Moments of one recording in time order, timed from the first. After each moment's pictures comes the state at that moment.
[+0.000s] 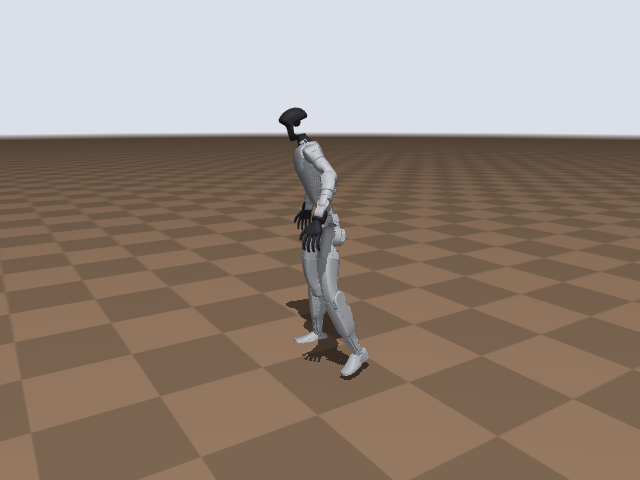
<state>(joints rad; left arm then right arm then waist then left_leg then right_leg) 0.13 0.71 -0.05 0.82 0.14 -0.10 0.02 0.22 -0.68 -0.12 1.03 0.20 -0.03 -0.11 -0.17 -0.04 0.22 -0.18 0.24 0.43 0.54 -0.11 -0.07 -0.04 -0.32 0.09 -0.01 -0.23 0.24</state>
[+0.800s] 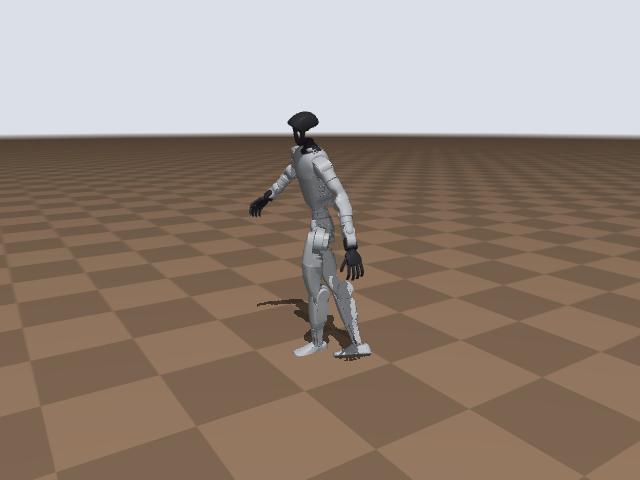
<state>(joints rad) 0.13 0.71 0.11 1.19 -0.02 -0.01 0.03 -0.05 -0.71 0.27 0.85 0.37 -0.07 -0.12 0.49 -0.40 0.18 -0.16 -0.18 0.68 -0.04 -0.11 -0.09 0.16 0.20 0.25 -0.03 -0.23 0.19</state>
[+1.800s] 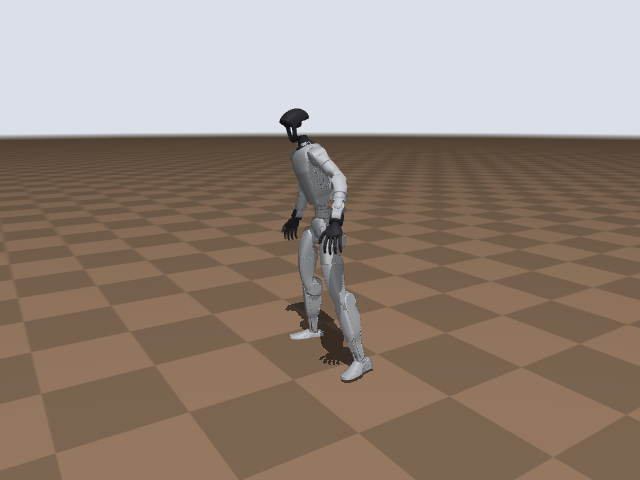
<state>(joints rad) 0.12 0.77 0.02 0.88 0.21 -0.09 0.05 0.20 -0.52 0.09 0.96 0.21 -0.08 -0.18 -0.01 -0.02 0.21 -0.02 0.28 0.38 0.10 -0.04 -0.18 -0.10 -0.30 -0.10 0.08 -0.21 0.19</state>
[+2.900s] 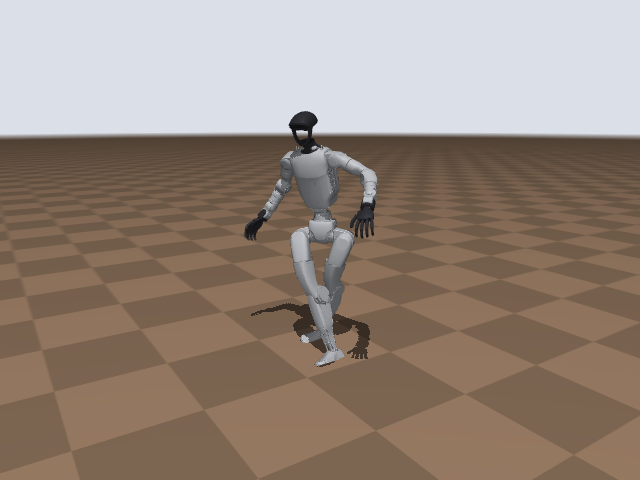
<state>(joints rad) -0.13 1.13 -0.22 0.57 0.29 -0.16 -0.04 0.25 -0.56 -0.16 0.88 0.37 -0.10 -0.16 -0.28 0.04 0.26 0.24 -0.40 -0.54 -0.03 -0.16 -0.26 -0.17 0.20 -0.49 0.02 -0.16 0.17</state>
